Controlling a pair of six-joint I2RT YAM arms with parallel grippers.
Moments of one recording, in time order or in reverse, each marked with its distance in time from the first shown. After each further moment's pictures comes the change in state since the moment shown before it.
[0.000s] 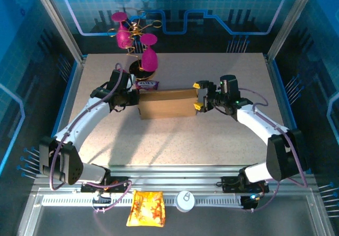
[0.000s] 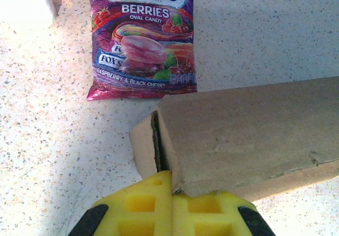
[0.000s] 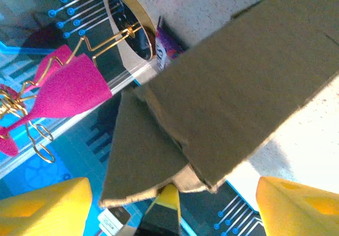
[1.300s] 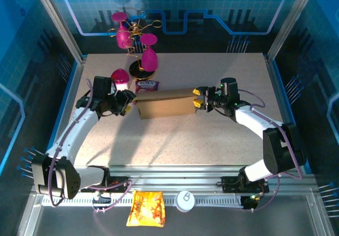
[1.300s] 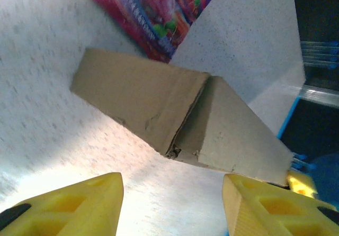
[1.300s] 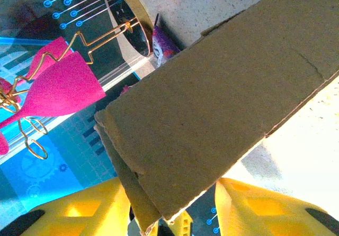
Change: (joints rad) left arm 0.166 -0.155 -0.138 0.031 0.338 -0.791; right arm -0.025 0.053 -0.064 0.135 -0.069 -0.043
